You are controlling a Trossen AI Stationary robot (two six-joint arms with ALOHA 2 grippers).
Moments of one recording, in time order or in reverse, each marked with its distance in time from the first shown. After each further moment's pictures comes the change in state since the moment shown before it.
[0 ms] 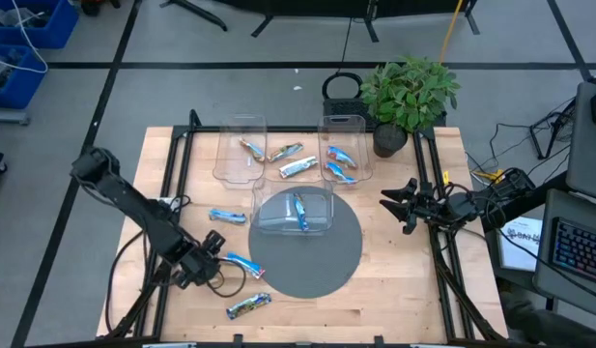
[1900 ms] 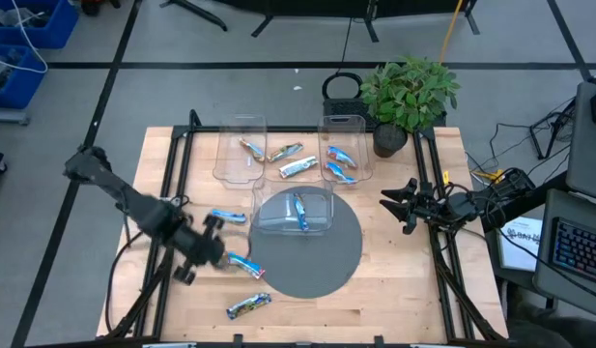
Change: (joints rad) left arm 0.149 -0.094 0.409 -0.321 0.045 -0.121; right arm 0.000 0.000 0.000 0.000 0.000 0.000
